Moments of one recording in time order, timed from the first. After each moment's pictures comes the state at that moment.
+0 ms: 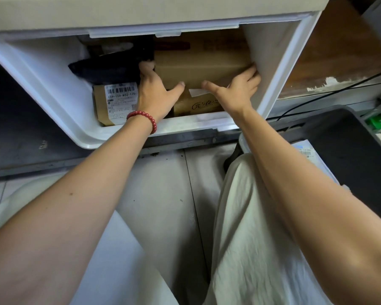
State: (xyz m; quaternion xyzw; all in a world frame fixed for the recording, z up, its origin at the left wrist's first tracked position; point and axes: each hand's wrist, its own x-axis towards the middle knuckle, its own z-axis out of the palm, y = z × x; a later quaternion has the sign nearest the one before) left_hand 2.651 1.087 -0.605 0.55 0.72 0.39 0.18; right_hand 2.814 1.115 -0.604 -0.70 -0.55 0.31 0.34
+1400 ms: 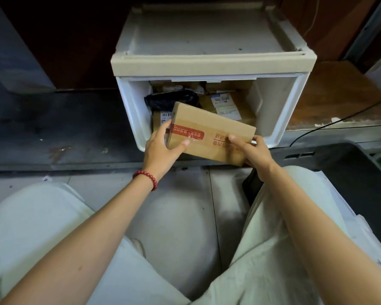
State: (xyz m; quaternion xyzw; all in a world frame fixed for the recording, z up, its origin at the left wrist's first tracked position) left_hand 2.608 0.920 -0.581 0.52 0.71 0.41 0.24; right_hand 2.831 0.999 -0.605 -0.60 -0.47 0.53 0.37
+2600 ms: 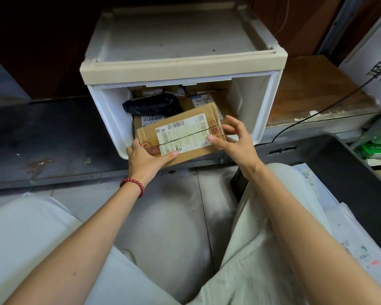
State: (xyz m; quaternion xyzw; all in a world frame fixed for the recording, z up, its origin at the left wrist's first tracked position) left_hand 2.619 0.930 -0.587 0.42 0.78 0.38 0.26; right_hand 2.838 0.994 -0.589 -0.49 -0.56 0.51 0.44
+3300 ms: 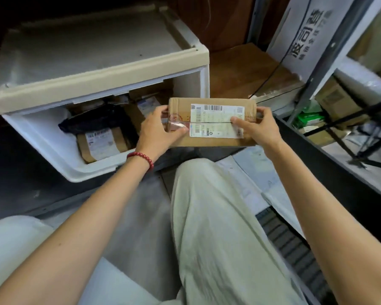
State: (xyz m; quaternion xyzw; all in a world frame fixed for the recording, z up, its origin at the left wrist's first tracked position) left_hand 2.744 0.990 -0.536 0.67 0.62 0.33 0.23; right_hand 2.987 0.979 -0.548 -0.69 -0.44 0.36 0.46
